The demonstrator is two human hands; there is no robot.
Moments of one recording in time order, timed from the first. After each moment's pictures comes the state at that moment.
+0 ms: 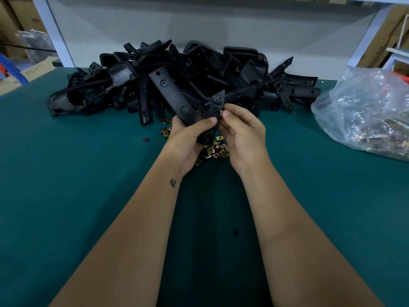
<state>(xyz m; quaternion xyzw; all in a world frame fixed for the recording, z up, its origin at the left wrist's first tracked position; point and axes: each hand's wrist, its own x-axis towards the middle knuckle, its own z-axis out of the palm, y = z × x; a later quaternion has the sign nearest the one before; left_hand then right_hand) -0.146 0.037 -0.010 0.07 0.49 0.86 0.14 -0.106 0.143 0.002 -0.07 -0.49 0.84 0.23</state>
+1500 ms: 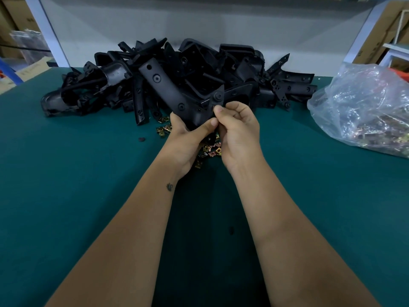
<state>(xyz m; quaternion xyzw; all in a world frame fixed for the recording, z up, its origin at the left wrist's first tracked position) -0.137 0.038 -0.012 0.14 0.53 0.82 0.13 -0.102 0.131 0.012 -0.09 -0.46 0.85 0.25</state>
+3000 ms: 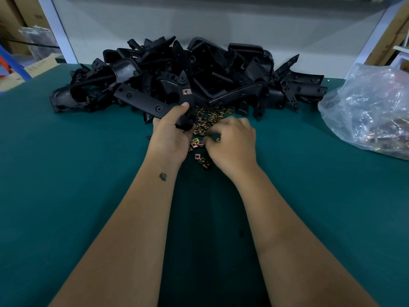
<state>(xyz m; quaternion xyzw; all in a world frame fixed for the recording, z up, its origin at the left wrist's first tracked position) -0.155 0.019 0.001 -0.05 0.34 0.93 0.08 -0.108 0.131 -0.016 -0.06 -0.95 0.20 0.25</state>
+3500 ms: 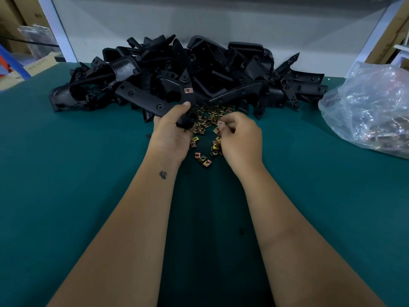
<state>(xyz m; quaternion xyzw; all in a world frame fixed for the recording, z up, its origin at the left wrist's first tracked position) -0.158 0.019 -0.001 -0.05 0.34 0.94 0.09 -0.108 0.136 -0.015 -0.12 -0.84 0.44 0.28</state>
